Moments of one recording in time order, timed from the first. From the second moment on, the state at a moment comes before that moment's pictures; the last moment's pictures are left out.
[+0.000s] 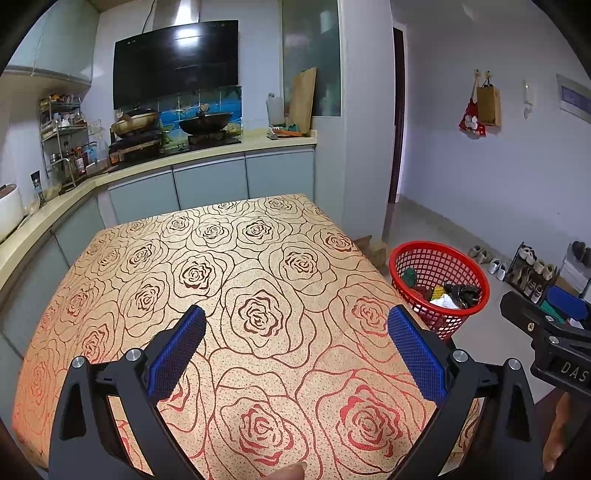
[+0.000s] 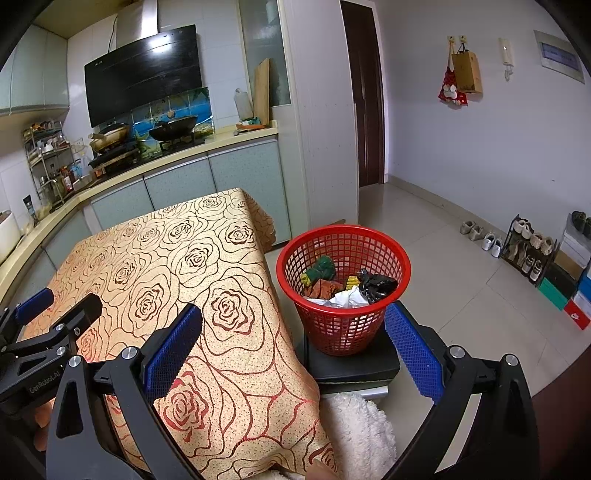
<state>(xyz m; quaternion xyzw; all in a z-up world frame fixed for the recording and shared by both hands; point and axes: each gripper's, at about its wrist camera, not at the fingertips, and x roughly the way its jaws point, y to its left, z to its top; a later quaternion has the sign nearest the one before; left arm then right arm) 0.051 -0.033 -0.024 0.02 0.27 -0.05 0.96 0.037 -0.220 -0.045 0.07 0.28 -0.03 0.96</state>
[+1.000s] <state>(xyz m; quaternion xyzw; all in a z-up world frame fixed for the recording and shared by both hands) 0.048 -0.045 -0.026 0.05 0.26 -0.05 0.96 0.033 -0.219 -0.053 0.07 0.28 -0.04 0.96</state>
